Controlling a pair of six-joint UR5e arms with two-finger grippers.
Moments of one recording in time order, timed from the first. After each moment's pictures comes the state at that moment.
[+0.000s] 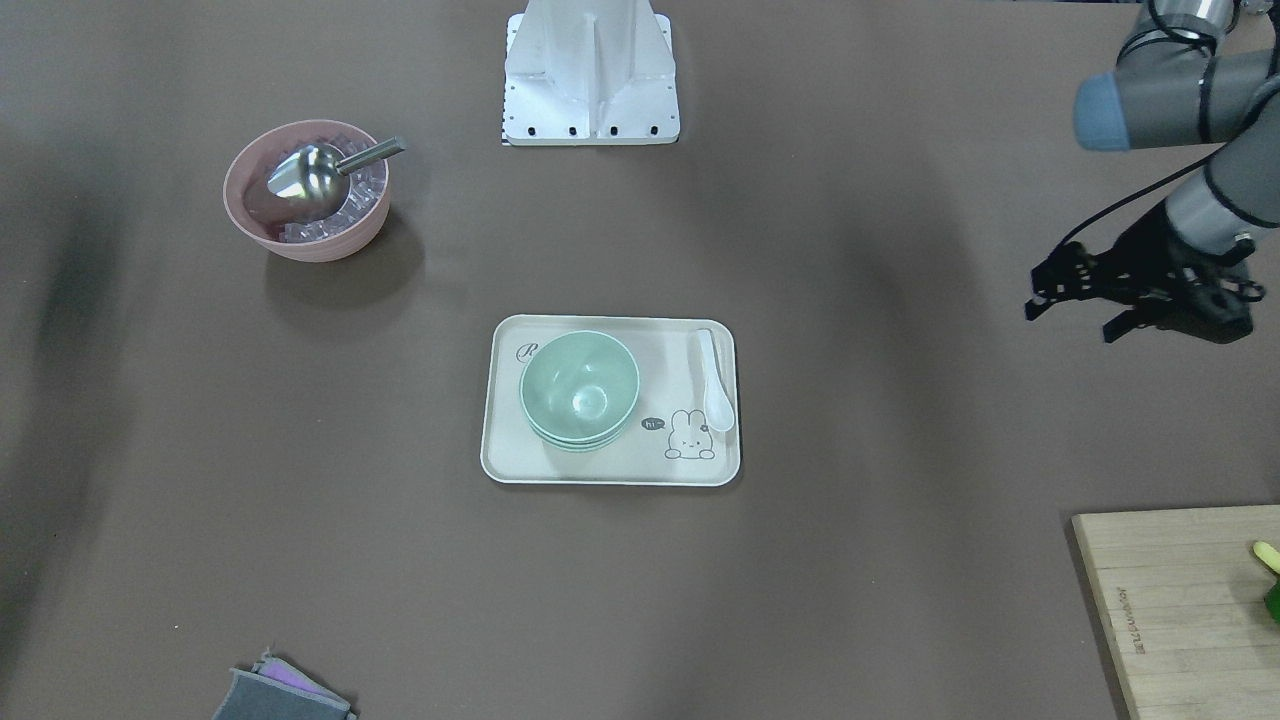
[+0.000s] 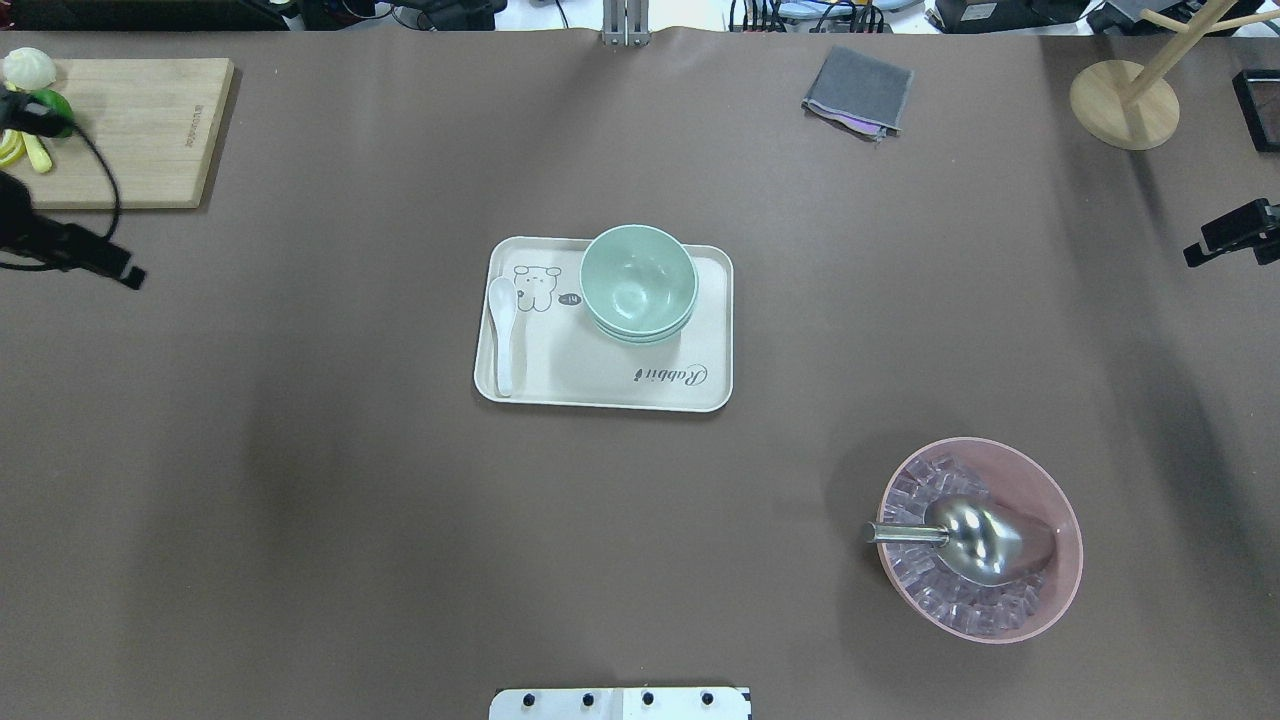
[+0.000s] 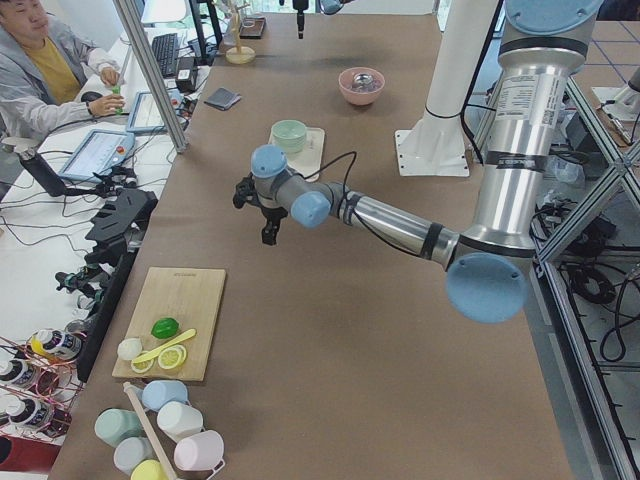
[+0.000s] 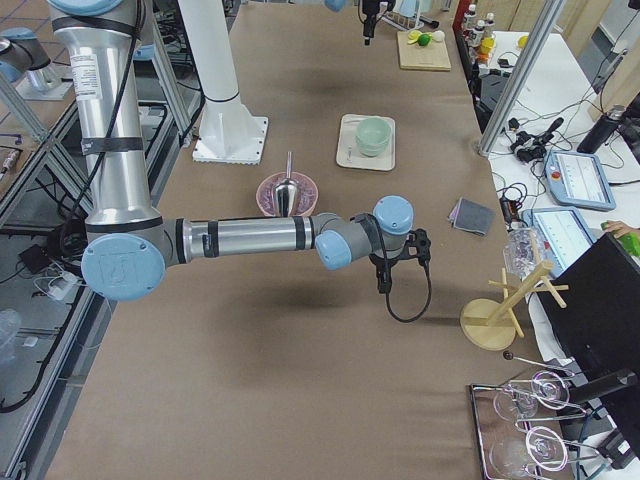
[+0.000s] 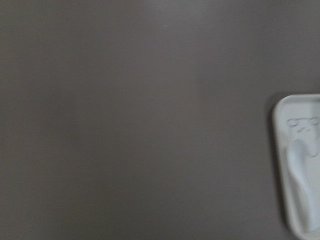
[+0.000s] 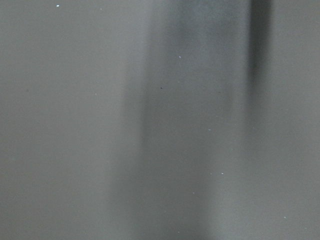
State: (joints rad) left arm -1.17 -1.62 -1.76 -1.87 -2.33 -0.32; right arm 1.32 -1.50 1.54 -1.23 2.41 0.36
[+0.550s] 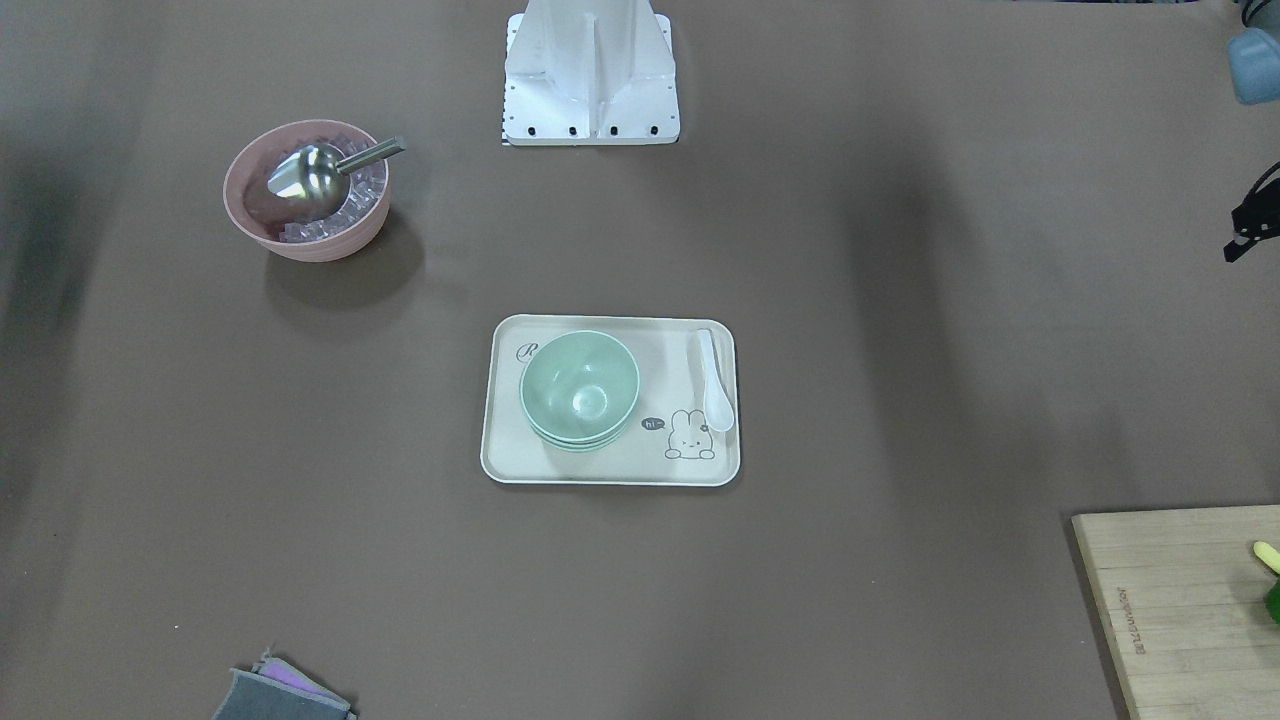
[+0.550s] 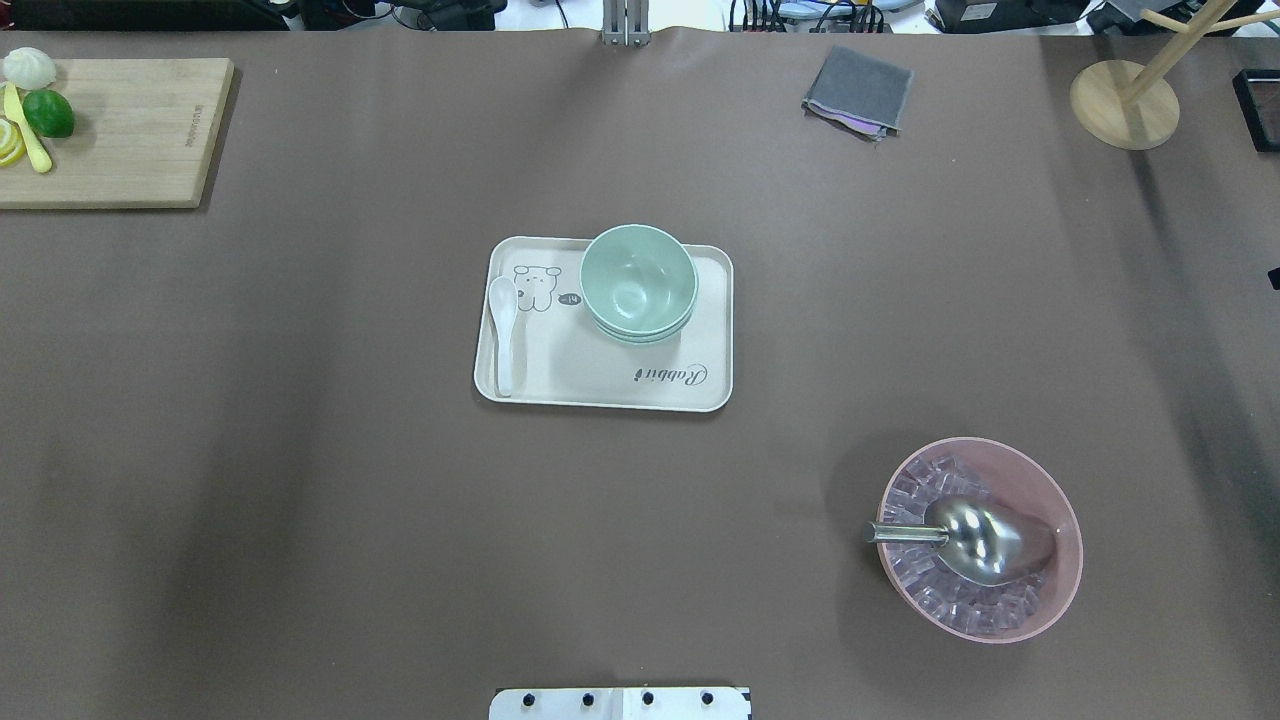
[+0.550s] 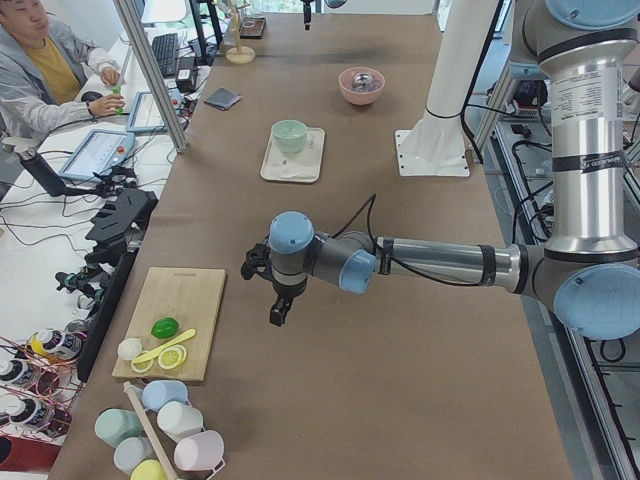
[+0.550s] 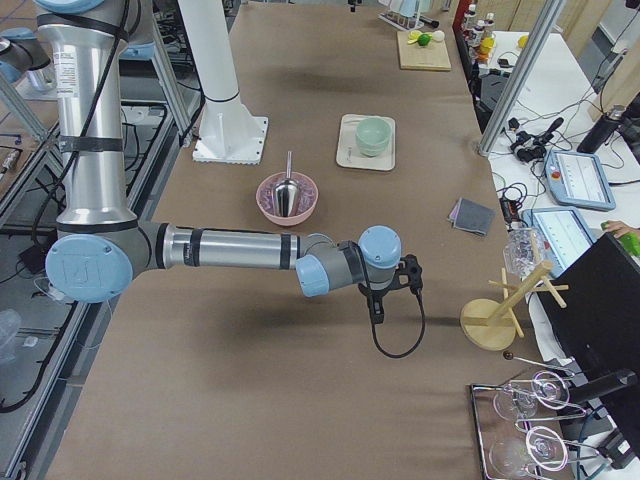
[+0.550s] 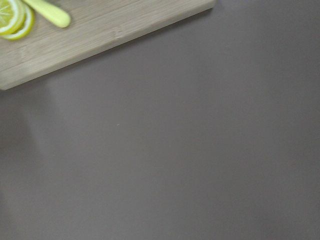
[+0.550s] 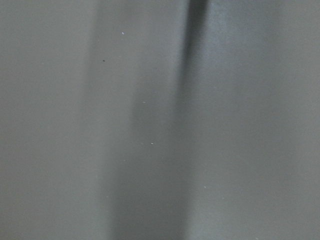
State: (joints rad) left arm -1.42 -1.41 -1.74 -1.85 -2.32 0.01; right arm 1.43 -1.58 1.51 -1.22 2.42 0.14
